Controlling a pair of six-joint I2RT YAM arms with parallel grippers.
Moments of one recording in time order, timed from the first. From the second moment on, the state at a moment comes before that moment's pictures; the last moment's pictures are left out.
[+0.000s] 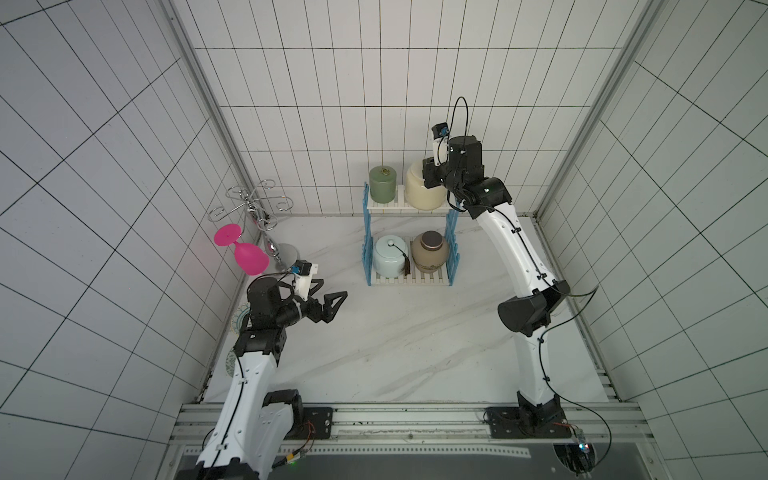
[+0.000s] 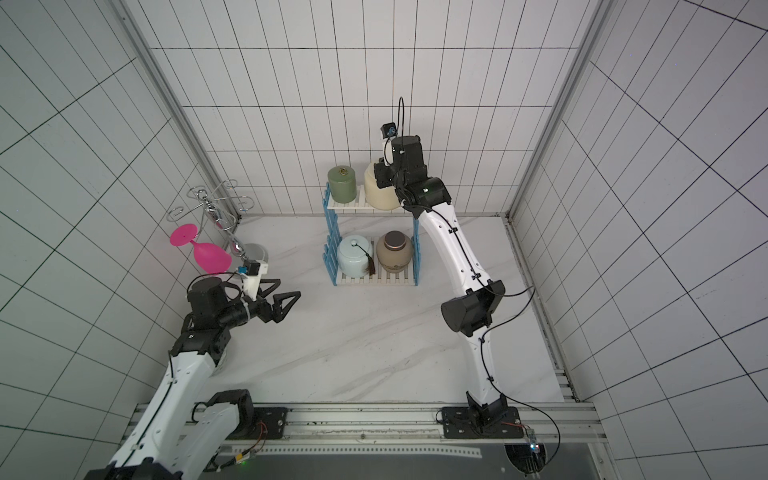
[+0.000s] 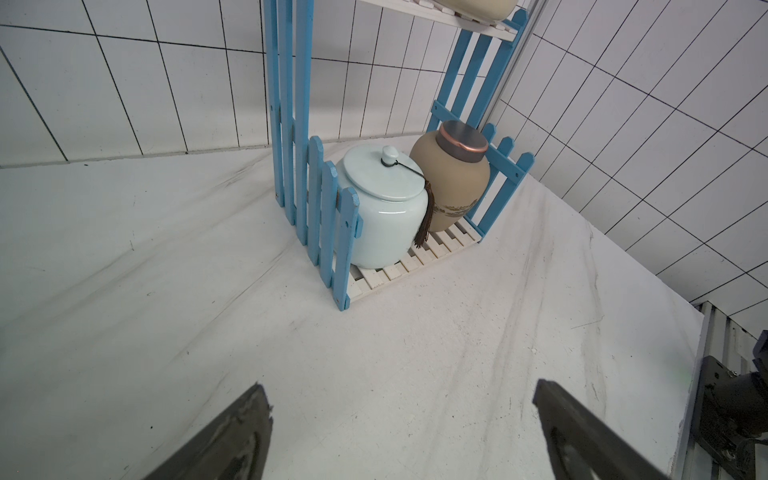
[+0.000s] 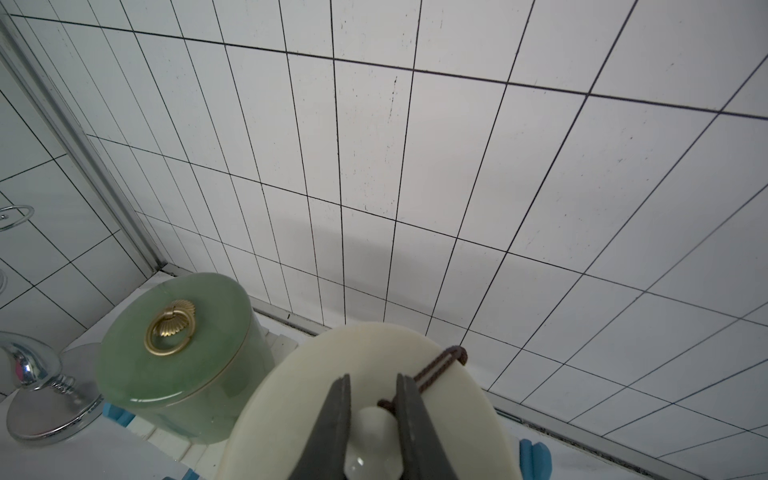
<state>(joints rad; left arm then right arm) 0.10 0.82 0.56 -0.20 0.82 0.04 0.58 2.16 2.63 -0.71 0.12 -0.02</state>
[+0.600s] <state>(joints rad) 0.10 0.81 0.56 -0.20 0.82 0.04 0.61 2.01 2.61 -0.80 0.12 -0.01</state>
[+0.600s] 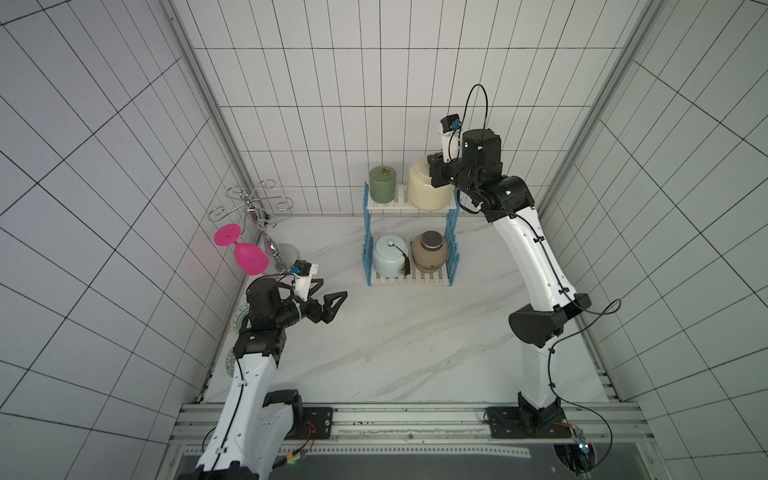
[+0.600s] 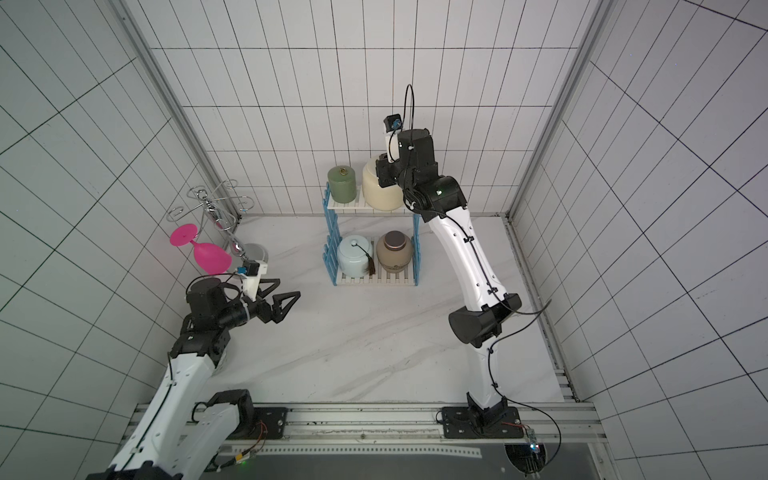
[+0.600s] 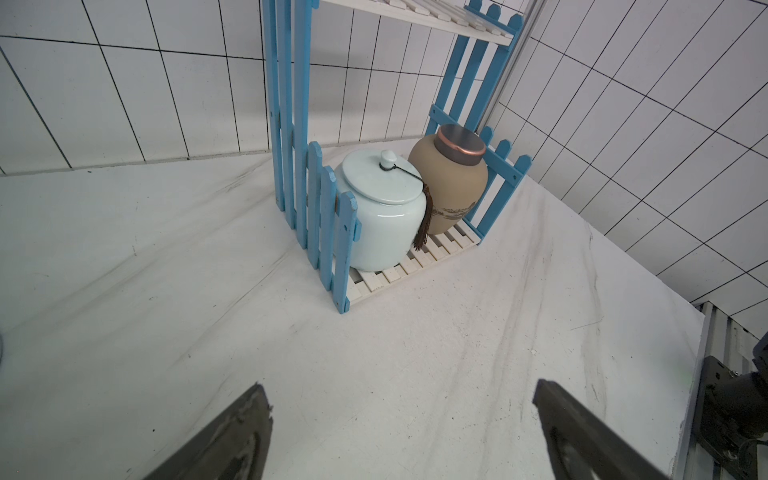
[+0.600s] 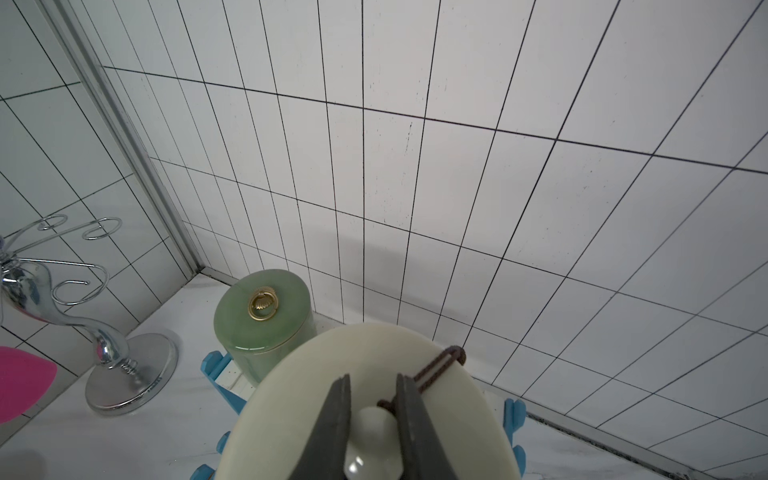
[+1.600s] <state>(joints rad) 0.10 0.81 0.56 -0.20 0.82 0.03 0.62 1.06 1.28 -0.49 0.28 0.06</state>
